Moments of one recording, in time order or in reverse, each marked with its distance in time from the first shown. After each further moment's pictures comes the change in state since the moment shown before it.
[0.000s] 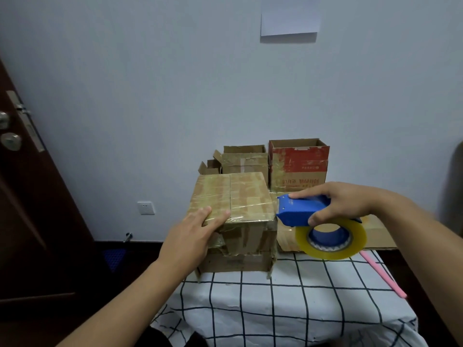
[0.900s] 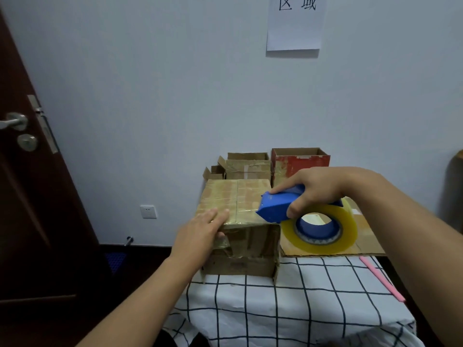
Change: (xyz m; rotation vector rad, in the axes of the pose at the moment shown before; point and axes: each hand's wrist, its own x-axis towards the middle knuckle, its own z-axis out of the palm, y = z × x) left_hand 0.007 -0.010 0.019 -0.145 -0.054 -0.141; right_hand 0.007 -0.097 -0.022 -0.252 -0.040 0.044
